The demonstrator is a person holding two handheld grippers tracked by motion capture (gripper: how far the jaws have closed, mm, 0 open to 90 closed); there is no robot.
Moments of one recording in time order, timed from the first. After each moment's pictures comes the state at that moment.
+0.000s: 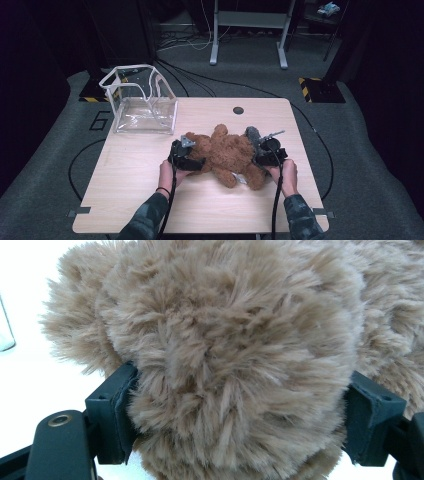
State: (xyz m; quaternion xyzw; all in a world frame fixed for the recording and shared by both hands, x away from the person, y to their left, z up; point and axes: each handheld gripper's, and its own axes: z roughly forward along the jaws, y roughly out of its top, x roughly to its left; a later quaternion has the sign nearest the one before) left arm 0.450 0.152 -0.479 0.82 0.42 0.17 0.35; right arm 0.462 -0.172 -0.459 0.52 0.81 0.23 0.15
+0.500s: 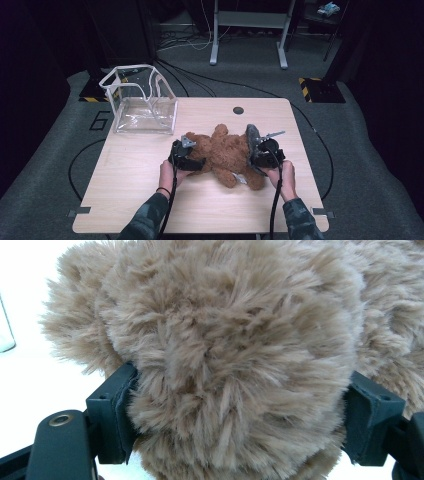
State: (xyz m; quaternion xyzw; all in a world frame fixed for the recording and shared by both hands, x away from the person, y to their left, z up) left arm 0.450 0.150 -0.479 0.82 0.42 0.18 0.35; right arm 0.445 -0.156 -0.447 0.50 0.82 0.26 0.12
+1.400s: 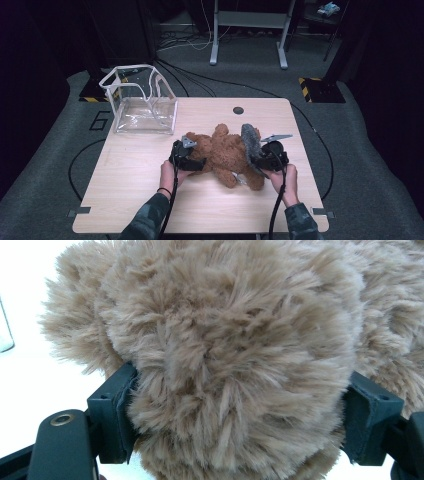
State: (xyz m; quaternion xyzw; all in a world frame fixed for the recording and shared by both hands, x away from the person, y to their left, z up) left arm 0.449 0.148 -0.480 0.82 0.42 0.18 0.35; right arm 0.424 -0.153 -0.427 0.49 0.80 0.32 0.14
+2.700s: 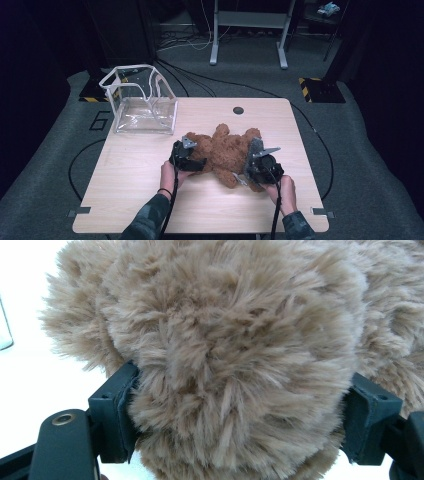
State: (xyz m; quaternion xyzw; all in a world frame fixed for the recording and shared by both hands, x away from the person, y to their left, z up) left arm 0.447 0.147 -0.480 0.82 0.42 0.18 0.35; right arm 0.399 -0.149 -0.459 0.46 0.84 0.25 0.15
